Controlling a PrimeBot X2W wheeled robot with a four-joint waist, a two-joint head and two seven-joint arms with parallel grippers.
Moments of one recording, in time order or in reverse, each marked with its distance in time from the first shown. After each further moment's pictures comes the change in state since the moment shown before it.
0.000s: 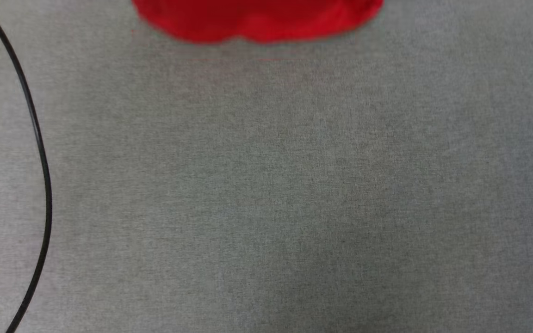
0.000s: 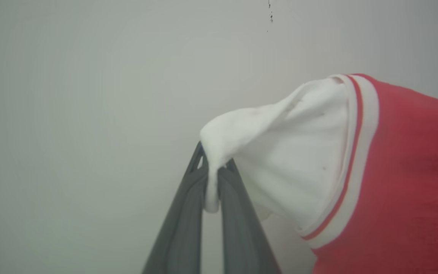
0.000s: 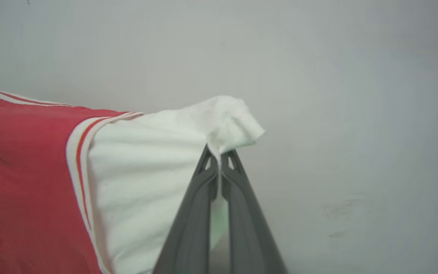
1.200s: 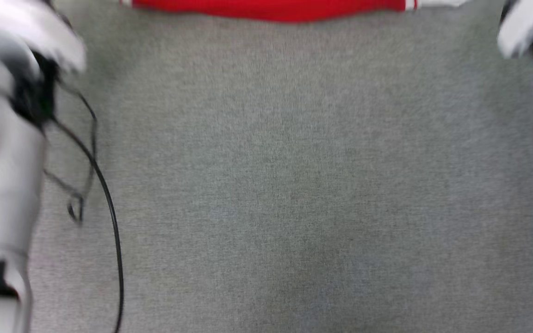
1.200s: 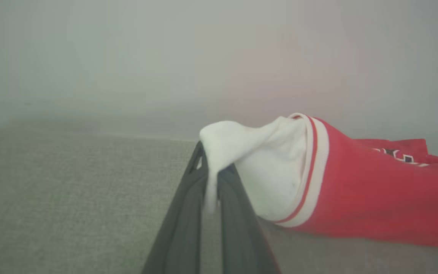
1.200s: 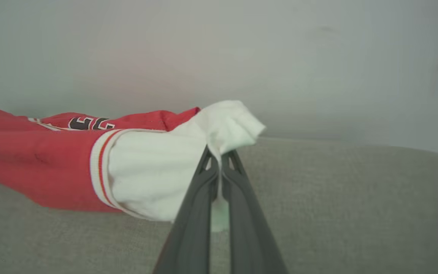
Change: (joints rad) left arm 0.346 -0.132 0.034 0.272 -0.161 -0.115 -0.238; right arm 0.253 -0.039 0.335 0.242 0.313 0.000 -0.241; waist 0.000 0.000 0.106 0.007
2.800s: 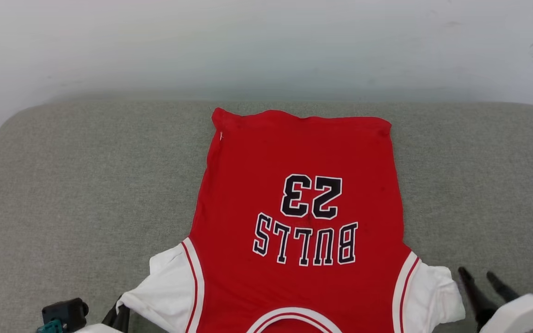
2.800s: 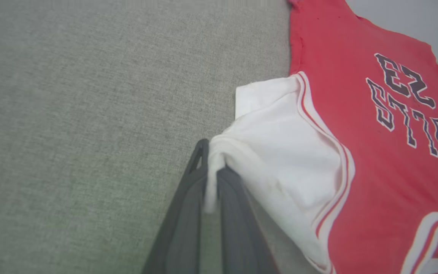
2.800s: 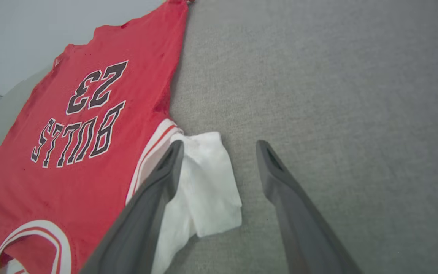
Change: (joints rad) left arm 1.181 0.028 -0.015 -0.593 -0.123 0.220 0.020; right arm 1.260 0.204 -0.485 -0.638 -0.112 0.000 0.172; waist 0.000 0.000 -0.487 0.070
